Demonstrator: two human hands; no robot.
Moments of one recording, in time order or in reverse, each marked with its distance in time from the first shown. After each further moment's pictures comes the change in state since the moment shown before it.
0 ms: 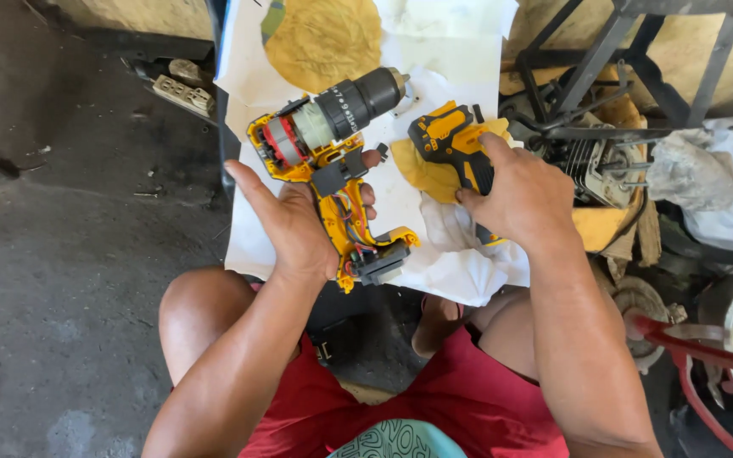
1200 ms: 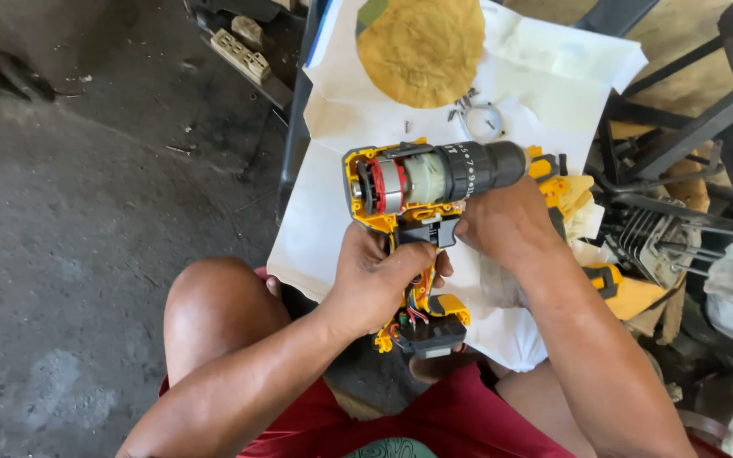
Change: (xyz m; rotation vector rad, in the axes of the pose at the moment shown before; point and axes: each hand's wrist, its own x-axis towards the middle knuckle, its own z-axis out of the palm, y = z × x) left_hand 0.025 -0.016 -0.055 0.160 -0.426 0.199; right_hand 0.077 -0.109 0.003 -0.283 -0.356 -0.308
